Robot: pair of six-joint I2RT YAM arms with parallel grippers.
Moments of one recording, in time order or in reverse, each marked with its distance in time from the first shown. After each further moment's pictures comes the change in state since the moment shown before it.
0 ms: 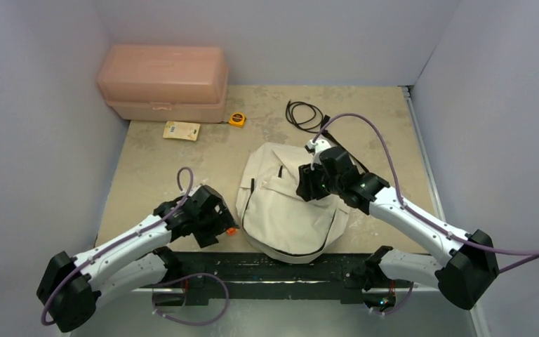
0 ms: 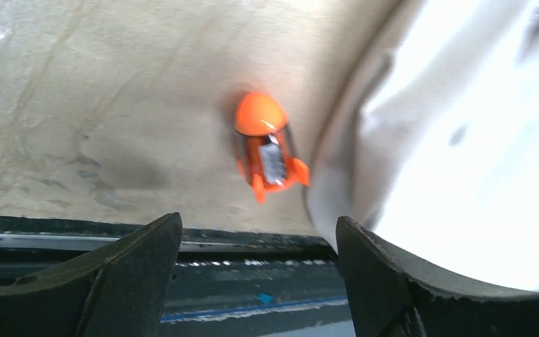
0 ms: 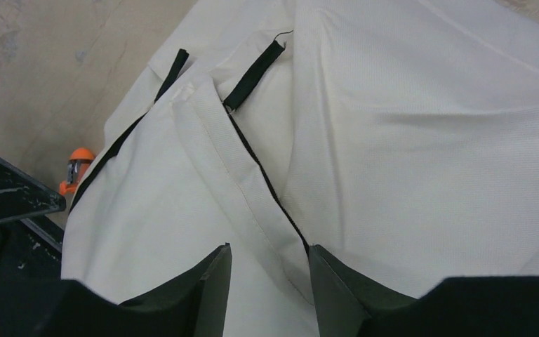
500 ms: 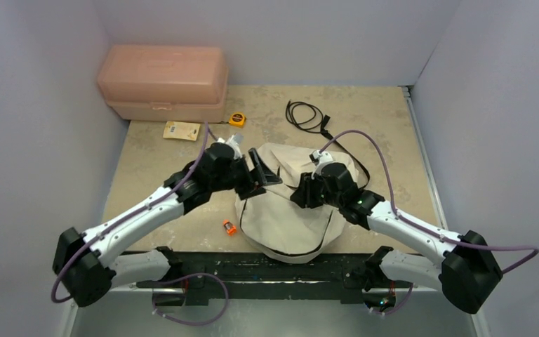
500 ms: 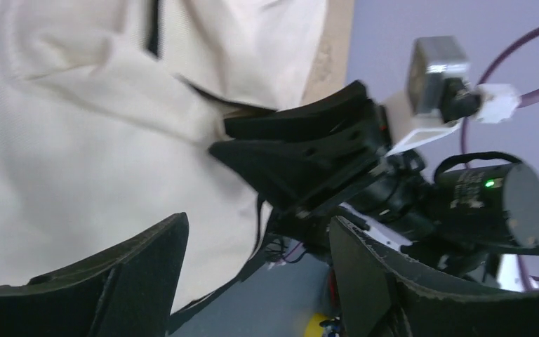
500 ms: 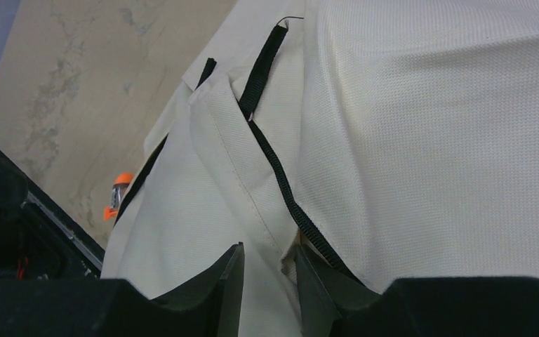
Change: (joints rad) left arm -0.006 0.076 0.313 0.345 0.212 0.134; right arm 0.033 -0.033 -0.254 0.346 -0.068 0.200
